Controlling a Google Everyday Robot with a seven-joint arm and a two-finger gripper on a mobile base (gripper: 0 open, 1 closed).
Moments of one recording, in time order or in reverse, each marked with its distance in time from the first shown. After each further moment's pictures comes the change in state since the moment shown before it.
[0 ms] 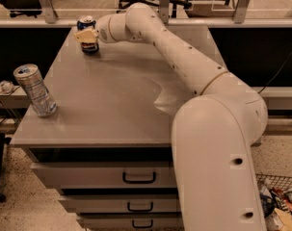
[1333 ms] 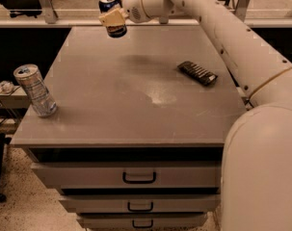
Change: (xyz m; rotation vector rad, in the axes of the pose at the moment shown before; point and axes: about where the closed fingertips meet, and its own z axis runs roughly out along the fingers) arm -0.052 -0.004 -0.139 -0.013 0.031 -0.236
